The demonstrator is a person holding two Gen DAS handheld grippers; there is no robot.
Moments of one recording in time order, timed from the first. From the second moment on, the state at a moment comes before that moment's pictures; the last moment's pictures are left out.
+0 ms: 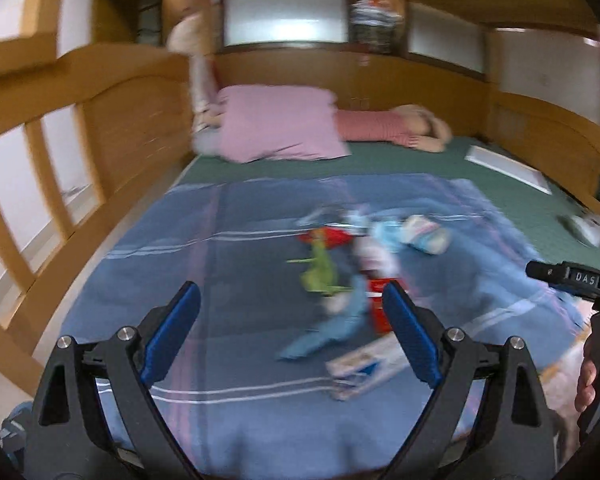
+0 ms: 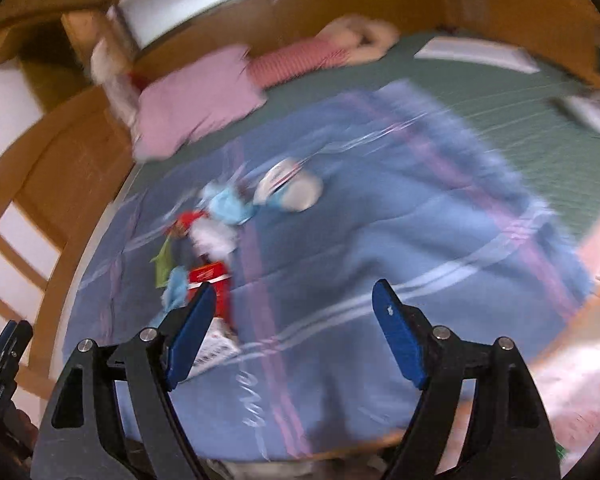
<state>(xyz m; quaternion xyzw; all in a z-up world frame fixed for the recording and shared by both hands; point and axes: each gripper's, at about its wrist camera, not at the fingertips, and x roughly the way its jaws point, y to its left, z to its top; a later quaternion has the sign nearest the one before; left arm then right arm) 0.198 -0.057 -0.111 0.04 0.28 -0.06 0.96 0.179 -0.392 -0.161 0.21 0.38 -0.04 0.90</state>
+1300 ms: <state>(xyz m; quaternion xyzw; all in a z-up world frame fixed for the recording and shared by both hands) 0.224 0.114 -0.147 -0.08 0.29 0.05 0.95 0.245 -0.228 -0.266 0.32 0.61 -0.13 0.72</state>
